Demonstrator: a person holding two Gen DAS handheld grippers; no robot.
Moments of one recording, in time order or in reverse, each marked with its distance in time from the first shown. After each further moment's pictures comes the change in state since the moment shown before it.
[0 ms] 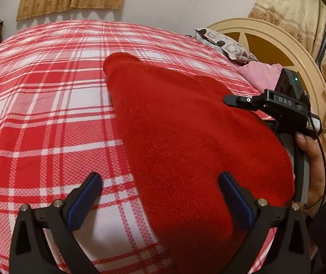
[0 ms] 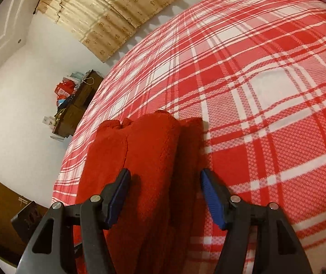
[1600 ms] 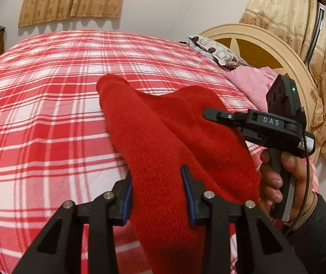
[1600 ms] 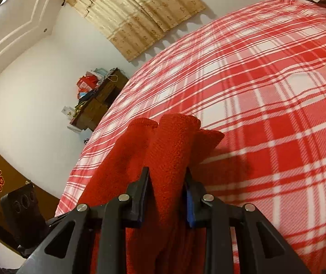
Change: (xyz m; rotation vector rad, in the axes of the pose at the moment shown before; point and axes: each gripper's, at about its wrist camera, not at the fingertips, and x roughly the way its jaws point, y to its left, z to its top) left arm -0.077 -0.012 -0.011 0.015 -0.034 -0.004; right arm -0.027 0.083 -0.060 -0.116 -0.049 0.087
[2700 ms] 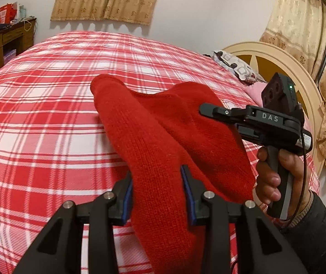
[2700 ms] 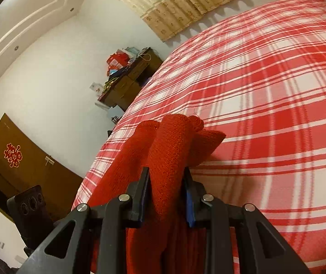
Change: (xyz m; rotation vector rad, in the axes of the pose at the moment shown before) left arm -0.096 0.067 -0.058 -0.111 -0.067 0.098; right arm 0.073 0.111 -0.046 -0.096 0.109 0.171
